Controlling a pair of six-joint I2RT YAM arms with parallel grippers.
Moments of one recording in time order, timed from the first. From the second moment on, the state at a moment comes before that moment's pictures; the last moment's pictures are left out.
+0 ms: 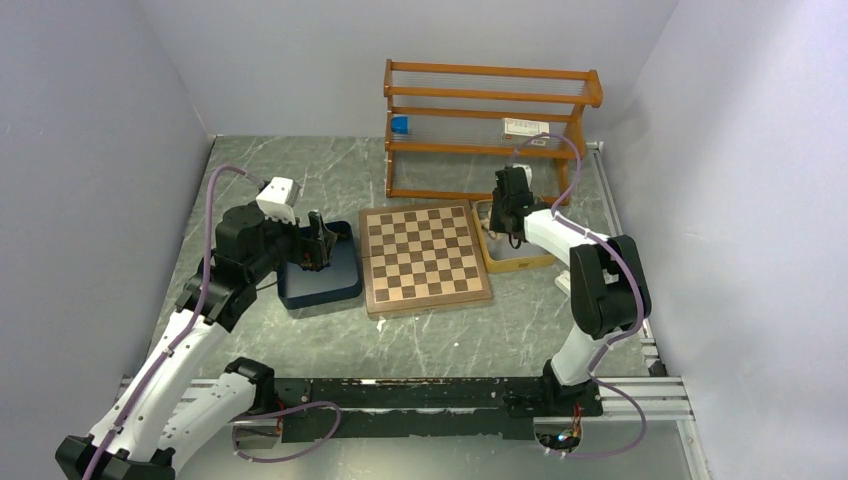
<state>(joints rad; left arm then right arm) -0.37 0.79 0.81 -0.40 0.02 -0.19 0.27 1.72 1.05 -0.19 0.24 0.28</state>
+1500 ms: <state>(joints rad) -0.37 0.78 0.81 -0.40 -0.01 -0.19 0.38 1.65 1.27 -0.38 0.37 0.24</state>
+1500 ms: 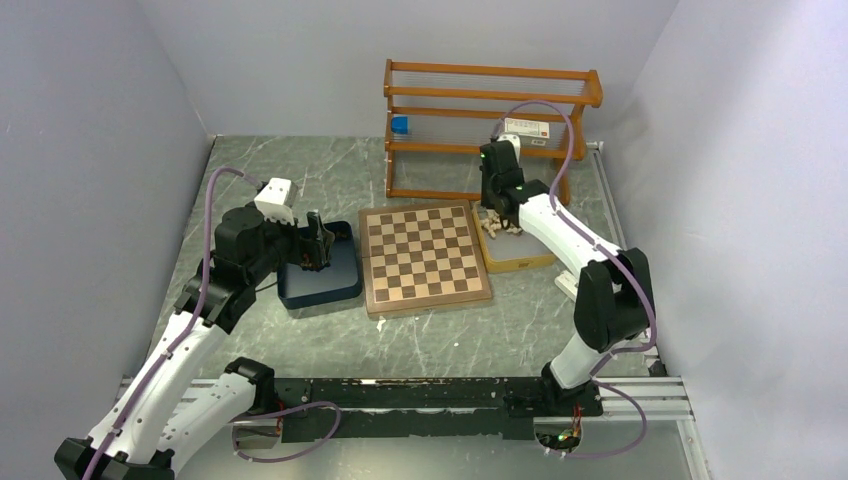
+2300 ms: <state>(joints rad) -0.38 0.77 0.81 -0.40 -0.01 -0.19 0.60 2.02 1.52 -0.31 0.31 0.22</state>
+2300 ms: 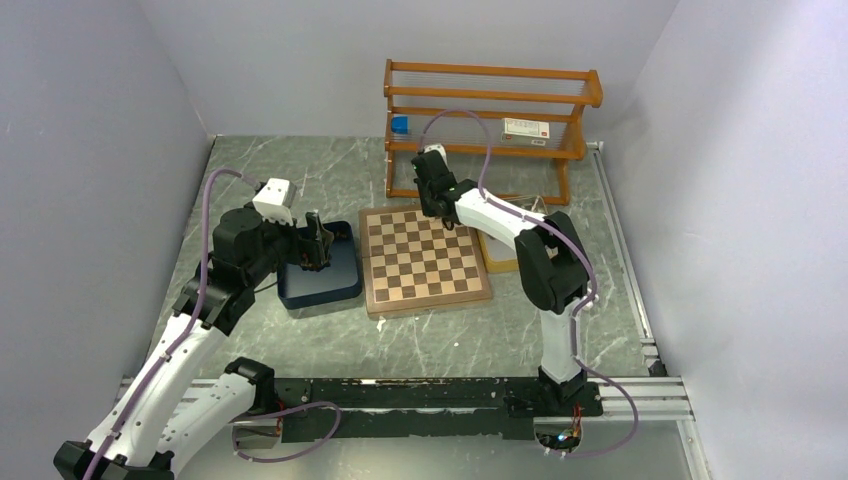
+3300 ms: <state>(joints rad) -0.38 0.77 0.81 -0.40 -0.01 -0.19 0.60 2.02 1.46 -0.18 0.37 0.20</state>
